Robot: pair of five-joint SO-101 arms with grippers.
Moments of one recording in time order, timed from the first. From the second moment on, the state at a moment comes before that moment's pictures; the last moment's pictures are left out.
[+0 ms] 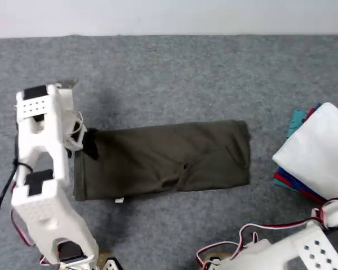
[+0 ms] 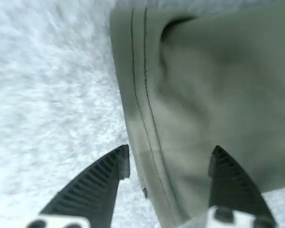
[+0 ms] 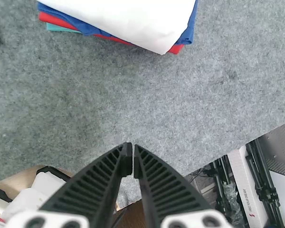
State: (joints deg) left arm -18.0 27.2 -8.0 96.1 -9.1; right arm 60.7 -58.5 29.1 100.5 44.4
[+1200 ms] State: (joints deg) left arm -8.8 23.3 -8.0 98.6 -9.2; right arm 69.2 -58.5 29.1 100.5 50.3
